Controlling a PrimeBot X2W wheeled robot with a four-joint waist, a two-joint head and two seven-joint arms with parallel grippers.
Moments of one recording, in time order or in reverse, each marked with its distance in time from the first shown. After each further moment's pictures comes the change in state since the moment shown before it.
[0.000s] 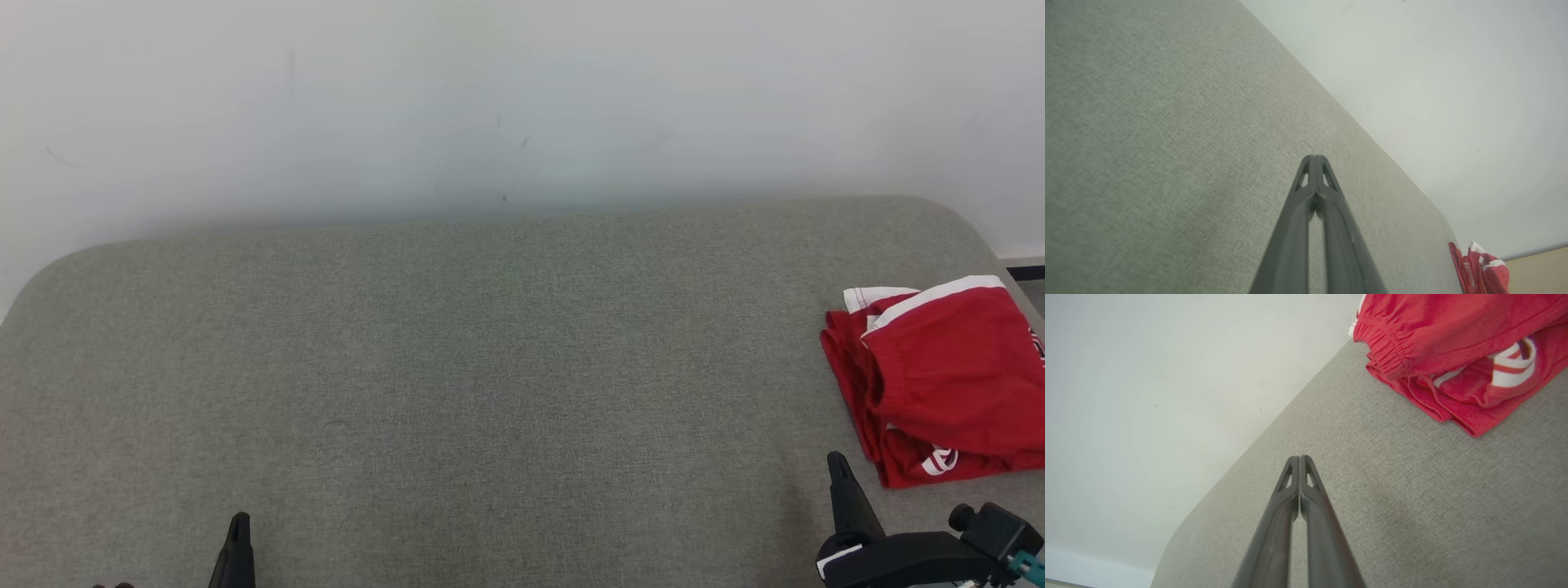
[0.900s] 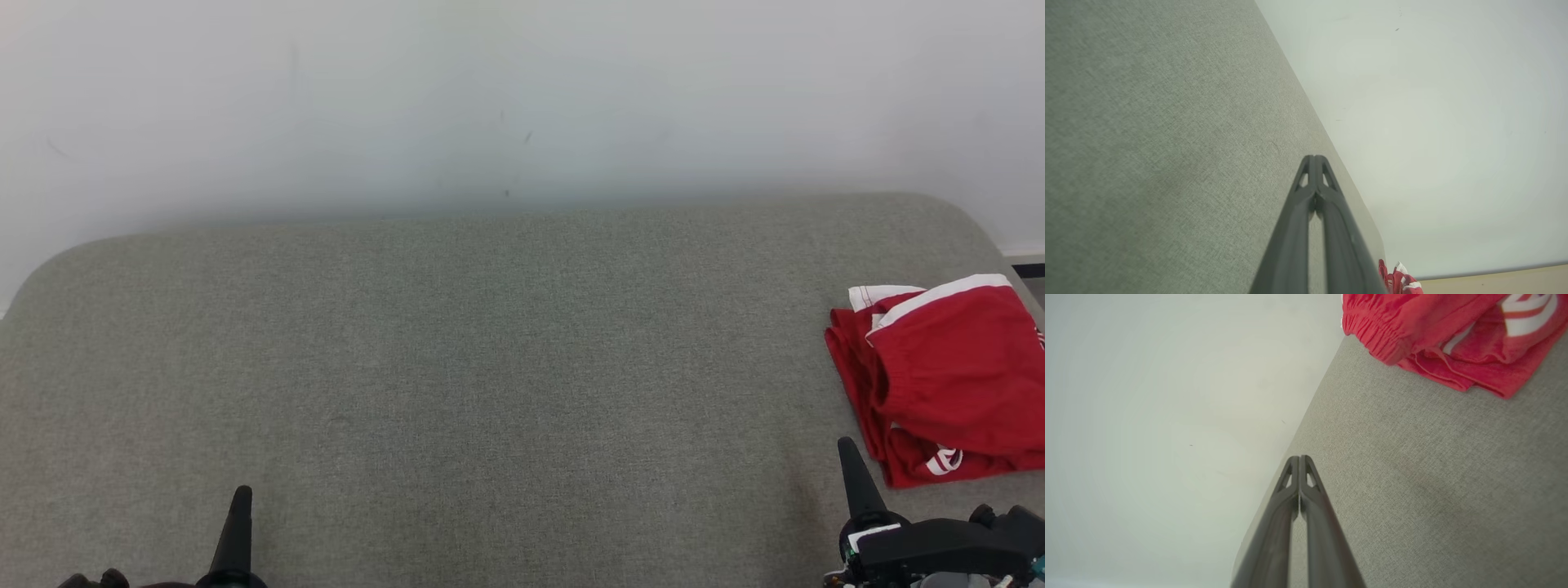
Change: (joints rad) left arm -0.051 0.002 0.012 0.002 -0.319 -0.022 0.079; right arm -0.008 0.019 -0.051 -0.049 0.288 0.000 0.079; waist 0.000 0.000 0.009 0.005
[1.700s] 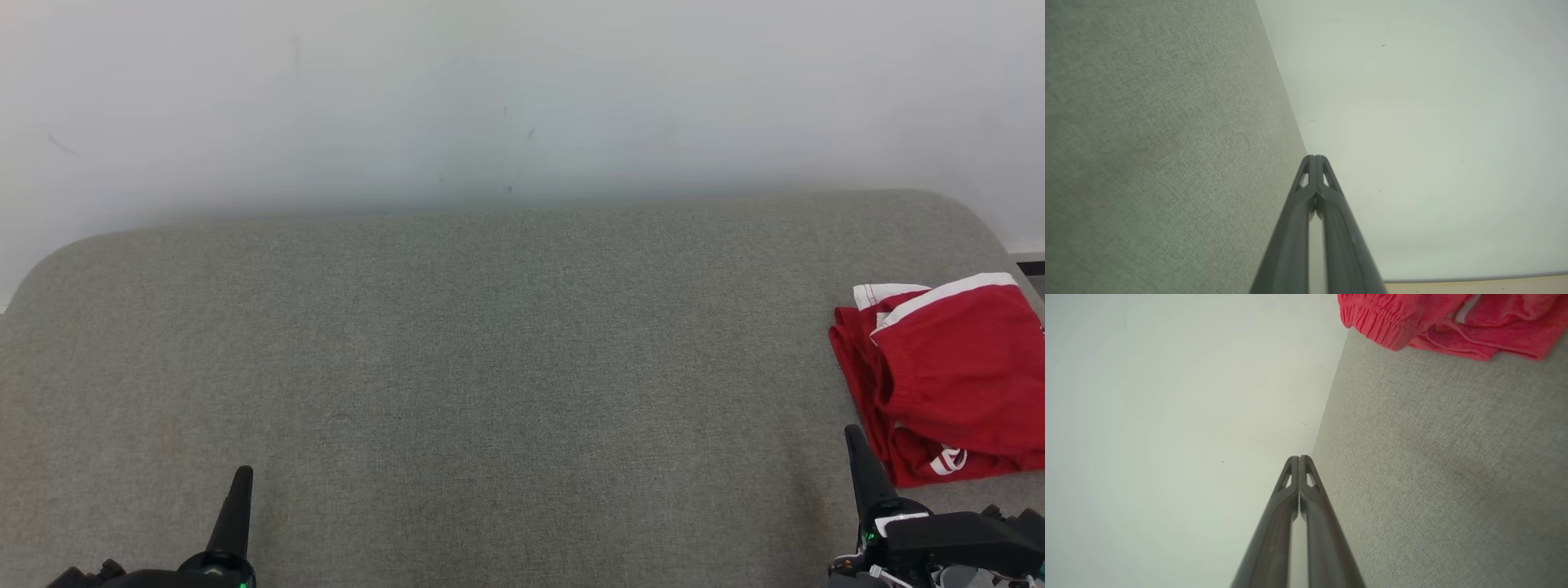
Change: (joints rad) left arm -0.035 0.002 0.010 0.001 -0.236 -0.016 0.060; right arm -0.009 0.014 -0.038 -0.035 0.211 0.000 0.059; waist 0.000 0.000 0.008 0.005
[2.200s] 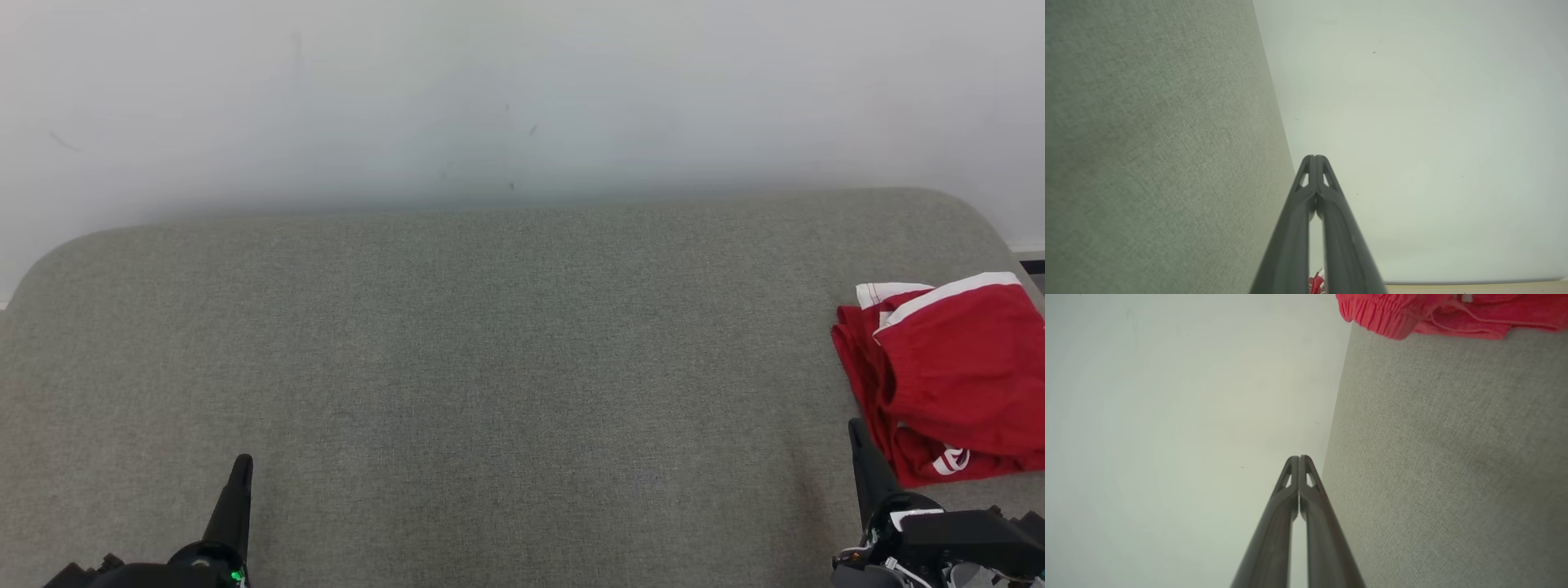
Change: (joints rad) left arm -0.017 0.001 0.004 0.001 -0.119 -0.007 0.029; right arm -0.002 0.007 -0.019 -0.017 0.108 0.000 0.028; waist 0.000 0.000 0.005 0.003
